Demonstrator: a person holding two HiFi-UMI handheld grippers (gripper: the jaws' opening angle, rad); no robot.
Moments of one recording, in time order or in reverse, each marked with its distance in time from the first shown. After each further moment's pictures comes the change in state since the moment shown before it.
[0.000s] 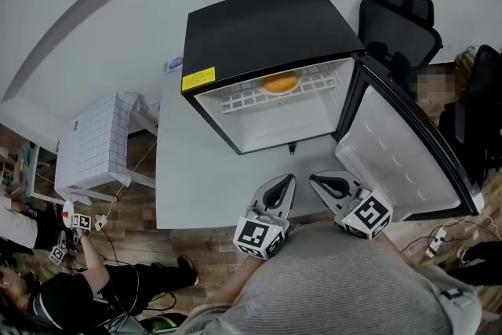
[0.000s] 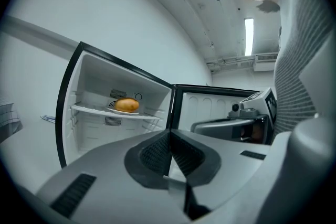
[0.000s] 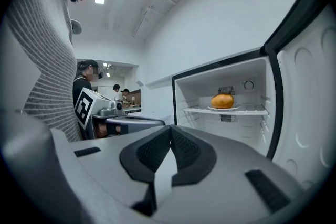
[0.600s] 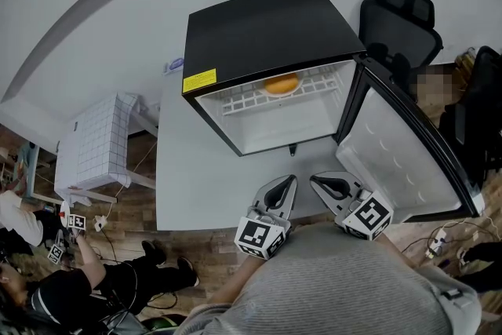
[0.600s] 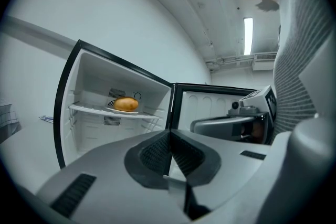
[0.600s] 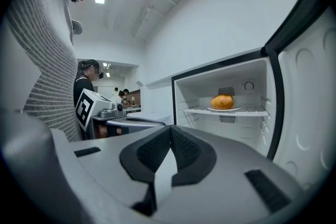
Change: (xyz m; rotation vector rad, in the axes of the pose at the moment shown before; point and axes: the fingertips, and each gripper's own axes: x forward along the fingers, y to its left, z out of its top) left arm 0.004 0.001 -0.003 0.008 0.011 -0.010; right arm 0.002 -0.002 0.002 -0.002 -0.010 -0.001
